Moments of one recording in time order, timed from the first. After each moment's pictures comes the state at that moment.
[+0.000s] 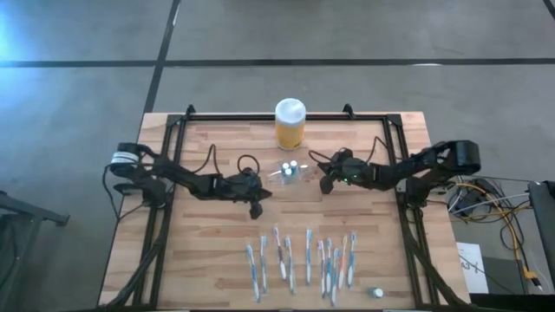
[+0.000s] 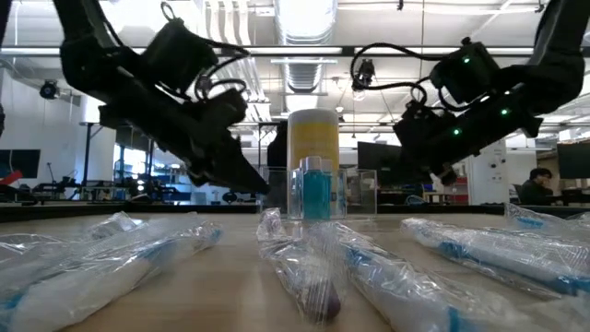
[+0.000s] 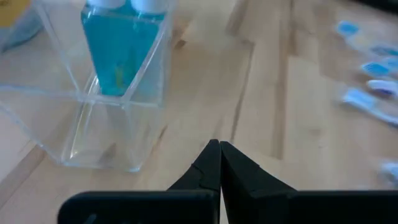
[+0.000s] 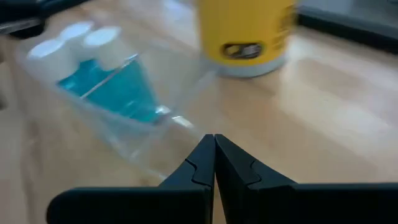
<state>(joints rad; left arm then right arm) -0.01 1.64 0.54 0.59 -0.16 -0.34 -0.18 1.51 0.30 0.72 0.34 0.39</state>
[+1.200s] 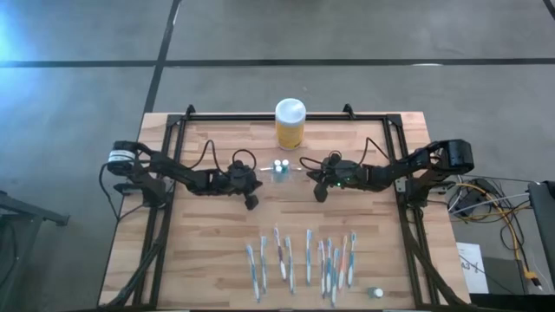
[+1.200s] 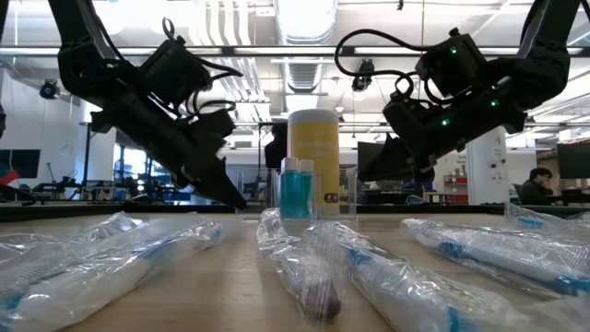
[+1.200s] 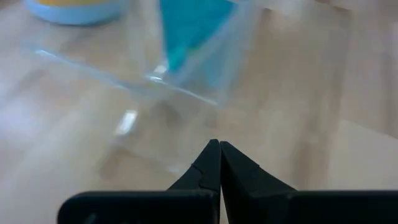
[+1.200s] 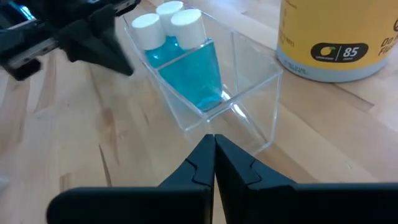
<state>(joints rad) 0.05 1.60 0.48 0.50 -0.23 -0.29 -0.13 1.57 0.39 0.71 0.21 0.39</state>
